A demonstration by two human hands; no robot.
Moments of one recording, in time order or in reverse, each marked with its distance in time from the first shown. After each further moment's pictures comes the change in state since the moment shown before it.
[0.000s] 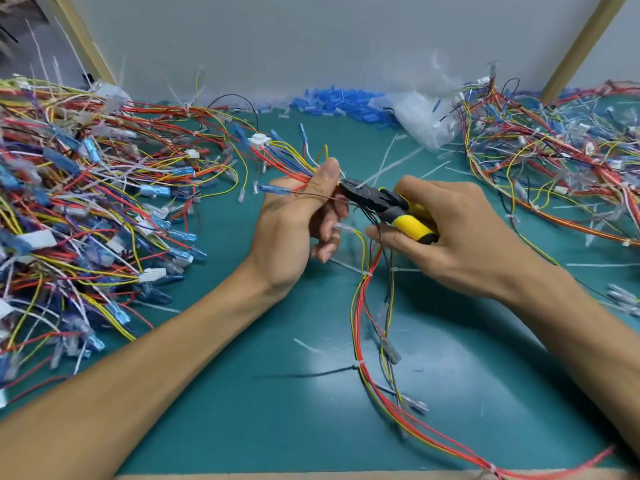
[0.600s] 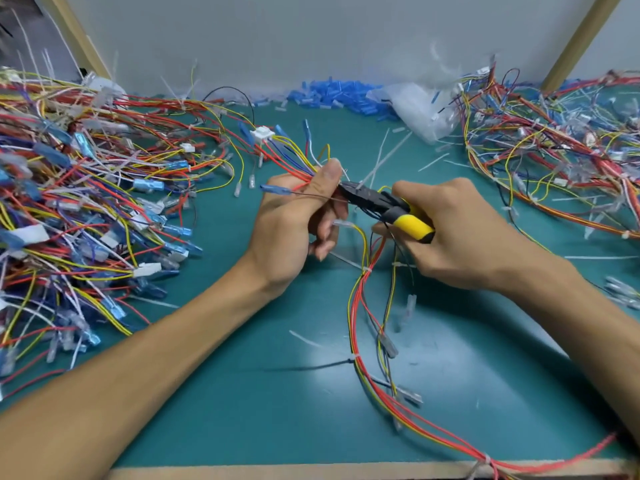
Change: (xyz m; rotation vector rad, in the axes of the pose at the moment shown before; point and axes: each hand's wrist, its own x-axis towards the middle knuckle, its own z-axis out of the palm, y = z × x) left_hand -0.002 -0.003 0.001 0.043 -0.031 0.011; right_hand -0.002 0.008 -0.002 -0.021 -0.111 0.030
